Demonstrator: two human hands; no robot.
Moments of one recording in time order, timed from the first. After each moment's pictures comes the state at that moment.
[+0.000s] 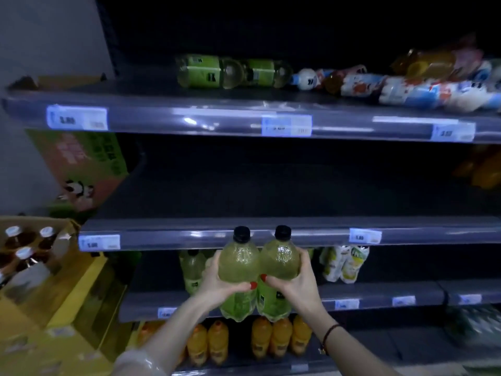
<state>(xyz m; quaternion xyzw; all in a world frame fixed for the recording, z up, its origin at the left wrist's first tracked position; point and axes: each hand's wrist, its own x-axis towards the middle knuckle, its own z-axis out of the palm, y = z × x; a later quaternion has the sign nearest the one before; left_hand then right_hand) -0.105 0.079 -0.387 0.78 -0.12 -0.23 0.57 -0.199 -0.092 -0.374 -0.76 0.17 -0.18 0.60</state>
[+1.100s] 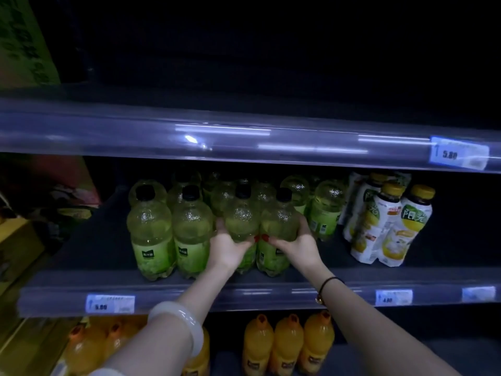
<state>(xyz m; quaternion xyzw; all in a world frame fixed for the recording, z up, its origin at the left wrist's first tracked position) 0.010 -0.052 -0.629 0.84 -0.07 -0.07 0.53 -0.047 -0.205 -0.638 -0.79 0.16 -0.23 0.55</state>
